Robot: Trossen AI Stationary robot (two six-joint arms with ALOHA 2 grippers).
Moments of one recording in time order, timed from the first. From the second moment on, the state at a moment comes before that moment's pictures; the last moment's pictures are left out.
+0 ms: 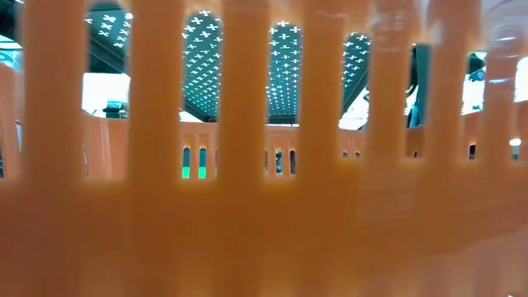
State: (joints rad) left arm 0.19 0.20 0.48 -0.62 -0.24 0.00; right arm -0.12 1.46 0.62 -0.52 0.05 1.62
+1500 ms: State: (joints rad) left arm 0.19 0.20 0.48 -0.62 -0.24 0.00; right arm -0.11 1.46 0.62 -0.54 0.05 1.53
